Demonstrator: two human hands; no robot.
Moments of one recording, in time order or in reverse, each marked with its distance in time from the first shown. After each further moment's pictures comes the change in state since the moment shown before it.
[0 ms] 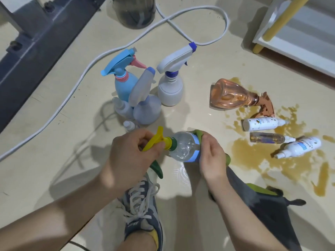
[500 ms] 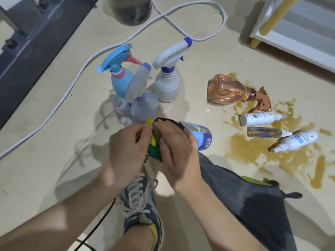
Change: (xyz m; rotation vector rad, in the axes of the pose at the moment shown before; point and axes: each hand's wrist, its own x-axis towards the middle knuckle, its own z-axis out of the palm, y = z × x) left_hand 0.002 0.005 0.007 0.075 0.103 -0.001; right_hand -0.032 -0.040 0.032 -0.195 -0.181 -0.637
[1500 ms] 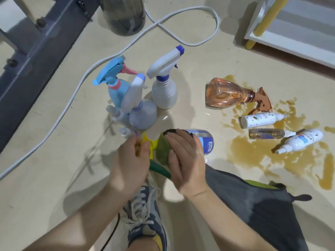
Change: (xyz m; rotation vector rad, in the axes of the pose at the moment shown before) left_hand 0.001 -0.008 0.015 -0.036 -0.017 -0.202; right_hand -0.007 0.029 0.001 -0.057 0.126 -0.127
